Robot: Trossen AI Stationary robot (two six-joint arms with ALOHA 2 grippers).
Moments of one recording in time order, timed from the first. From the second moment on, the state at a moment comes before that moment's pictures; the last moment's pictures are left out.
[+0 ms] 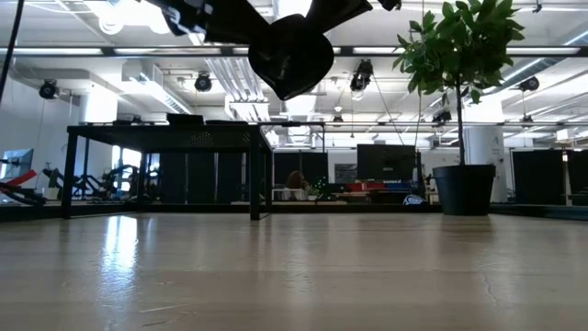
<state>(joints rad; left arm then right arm) -0.43 1.43 0.90 0.15 -0.83 -0.08 0.41 1.83 1.57 -0.72 0.92 0.50</state>
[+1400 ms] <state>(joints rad) -0.39 1.41 1.03 -0.11 -0.80 -0.12 0.45 1.77 1.58 -0.67 0.90 0.40</state>
